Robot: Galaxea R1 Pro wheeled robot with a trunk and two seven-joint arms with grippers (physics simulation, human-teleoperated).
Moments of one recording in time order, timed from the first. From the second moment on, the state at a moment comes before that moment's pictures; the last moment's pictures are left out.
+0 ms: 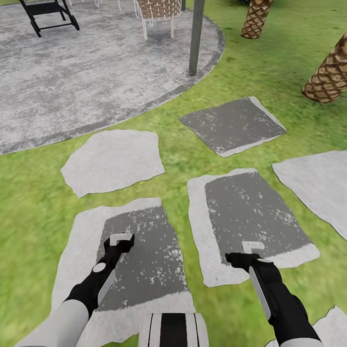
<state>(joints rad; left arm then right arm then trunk) -0.66 0.00 0.00 -0.53 0.05 -0.23 0.00 -0.42 -0.02 -0.06 -1.22 0.01 0.70 -0.01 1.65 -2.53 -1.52</state>
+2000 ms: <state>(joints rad) -0.66 0.00 0.00 -0.53 0.05 -0.23 0.00 -0.42 -0.02 -0.06 -1.22 0.00 0.70 -0.01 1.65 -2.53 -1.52</state>
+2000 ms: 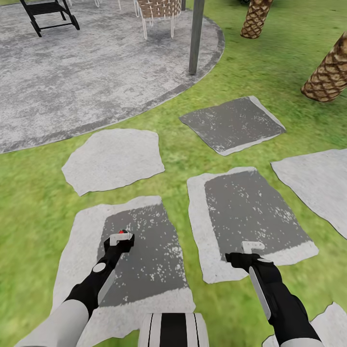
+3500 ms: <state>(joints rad) -0.66 0.00 0.00 -0.53 0.05 -0.23 0.00 -0.42 -0.02 -0.06 -1.22 0.00 0.70 -0.01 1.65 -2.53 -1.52</state>
